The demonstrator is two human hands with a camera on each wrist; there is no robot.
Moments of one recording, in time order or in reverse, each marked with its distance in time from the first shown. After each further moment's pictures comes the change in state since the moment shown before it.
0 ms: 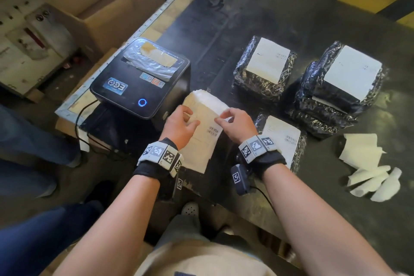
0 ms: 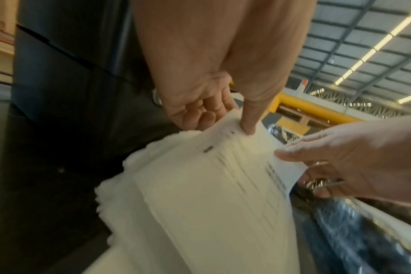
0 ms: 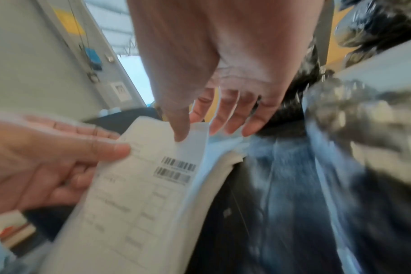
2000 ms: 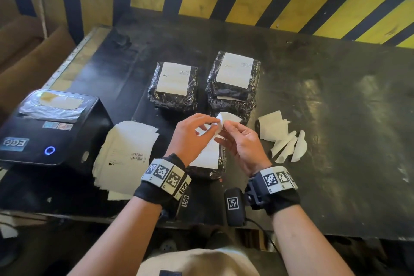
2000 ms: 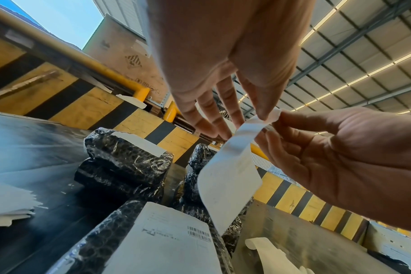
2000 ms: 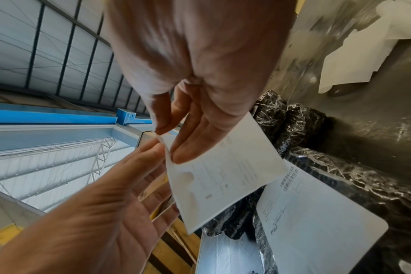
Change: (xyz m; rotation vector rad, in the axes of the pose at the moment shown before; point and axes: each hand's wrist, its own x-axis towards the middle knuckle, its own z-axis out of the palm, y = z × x) left_hand -0.071 0.143 0.120 -0.079 -0.203 0.742; right_hand -0.149 0.066 -0.135 1.232 0.303 0.007
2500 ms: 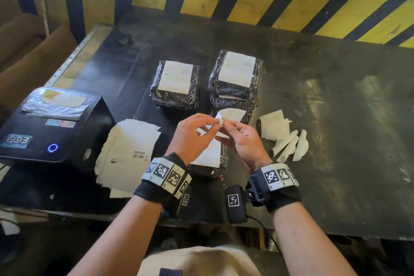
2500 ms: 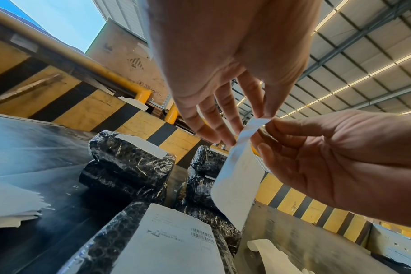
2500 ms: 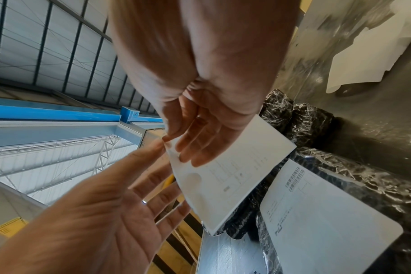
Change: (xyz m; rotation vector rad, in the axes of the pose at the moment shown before) left_hand -0.002 -0.002 -0.001 -0.002 0.008 -0.010; right_hand 0.000 -0.002 0.007 -0.111 -0.030 -0.003
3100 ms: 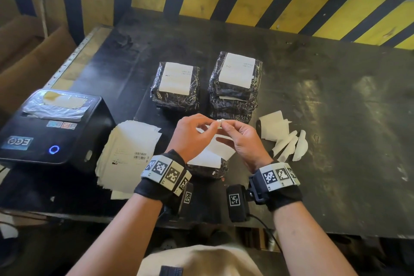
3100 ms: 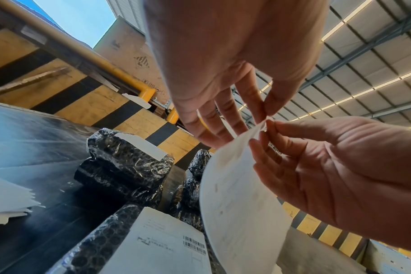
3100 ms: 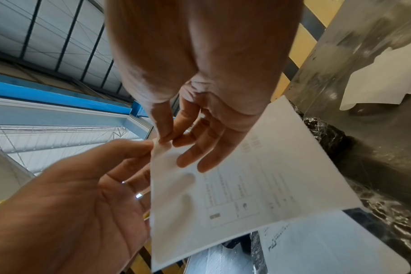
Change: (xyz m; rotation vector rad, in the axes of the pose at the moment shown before) left_hand 0.005 -0.001 -0.007 -0.006 -0.016 -0.034; right_hand -0.001 -0.004 0.003 -0.147 0.016 0.001
